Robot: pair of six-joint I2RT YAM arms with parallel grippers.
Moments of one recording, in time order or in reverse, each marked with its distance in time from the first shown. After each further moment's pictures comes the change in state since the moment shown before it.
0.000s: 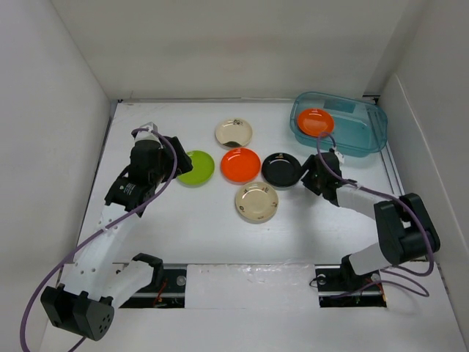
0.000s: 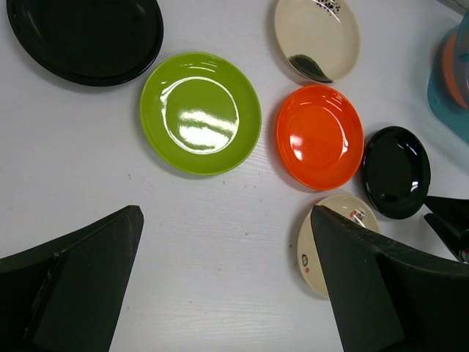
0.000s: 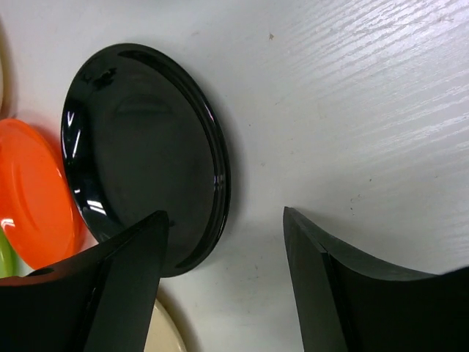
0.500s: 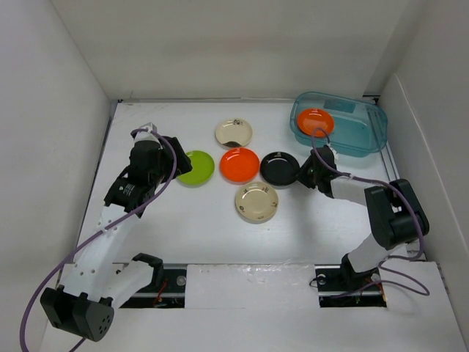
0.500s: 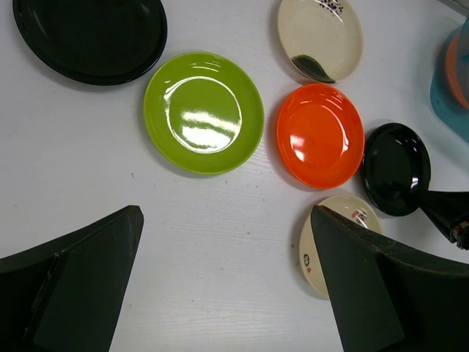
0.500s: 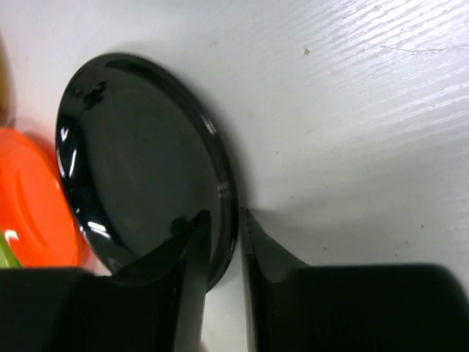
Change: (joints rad) left arm 0.000 -0.008 0.000 -0.007 -0.006 0.000; right arm -0.009 0.136 0.077 0.035 -0.062 0.014
